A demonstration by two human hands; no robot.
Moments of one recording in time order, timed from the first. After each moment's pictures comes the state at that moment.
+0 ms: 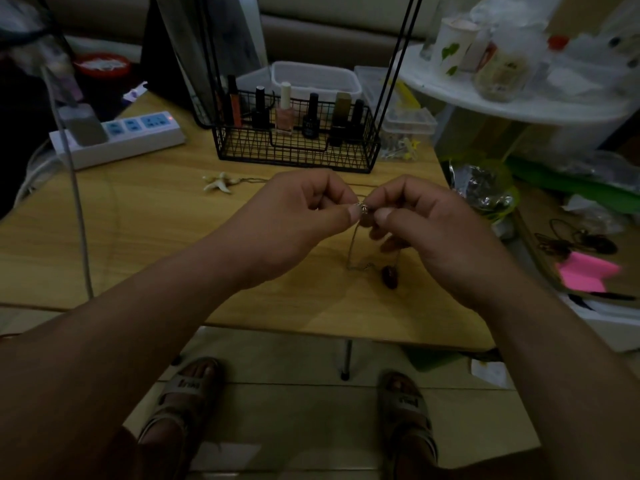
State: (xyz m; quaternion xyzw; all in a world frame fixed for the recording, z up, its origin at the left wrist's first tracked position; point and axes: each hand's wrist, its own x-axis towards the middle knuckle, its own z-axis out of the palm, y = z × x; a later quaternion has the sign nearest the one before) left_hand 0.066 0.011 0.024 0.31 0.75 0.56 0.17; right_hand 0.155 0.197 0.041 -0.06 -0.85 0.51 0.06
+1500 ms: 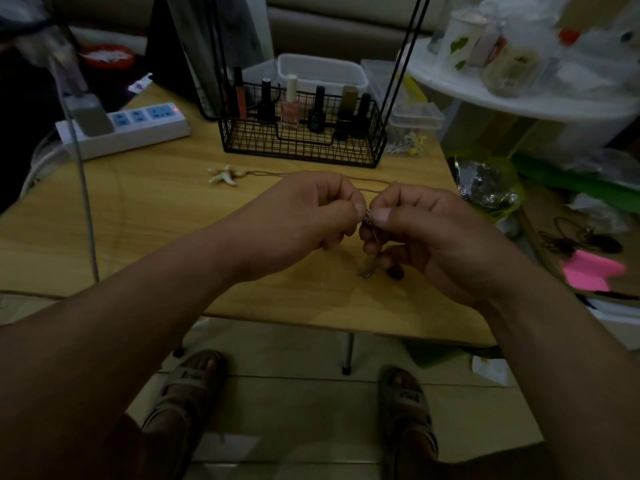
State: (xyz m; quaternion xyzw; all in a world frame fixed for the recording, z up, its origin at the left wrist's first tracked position) left_hand 0.070 0.006 0.030 0.34 0.73 0.54 0.23; right_hand 0.153 0.195 0.036 -0.03 -0.74 0.67 -0.04
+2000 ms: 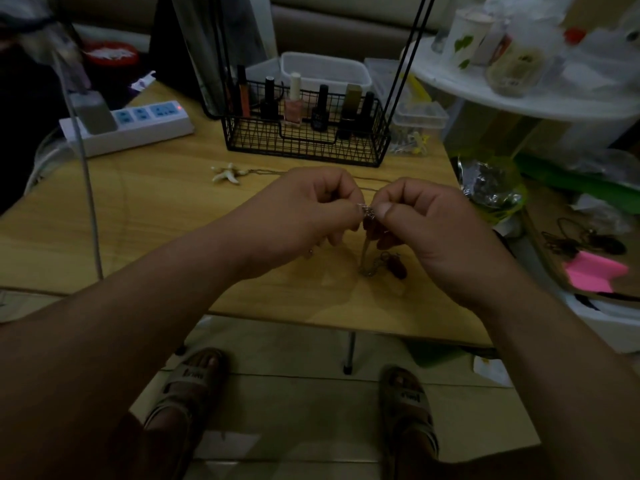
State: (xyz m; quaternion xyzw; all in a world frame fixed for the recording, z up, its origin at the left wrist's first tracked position) left_hand 0.064 0.006 0.025 0.34 0.73 0.55 0.22; right_hand 0.152 0.185 0.034 -0.05 -0.85 0.53 0.07
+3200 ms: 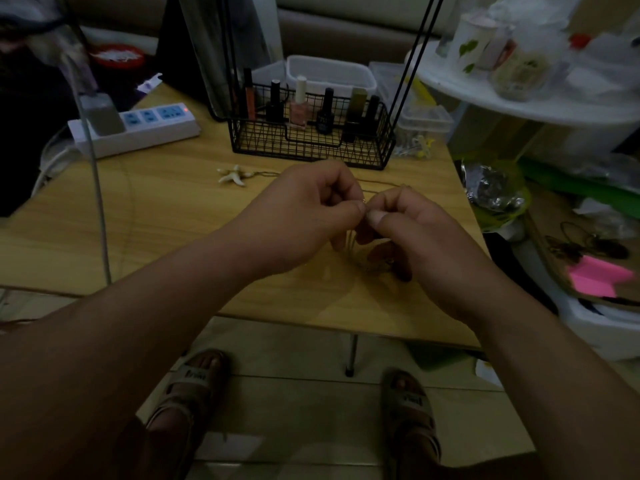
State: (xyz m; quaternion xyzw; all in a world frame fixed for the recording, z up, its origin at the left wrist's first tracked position) left_hand 0.066 0.006 0.025 0.33 0.77 0.53 0.13; right_hand 0.153 0.171 0.032 -0.11 -0.82 0.56 0.00
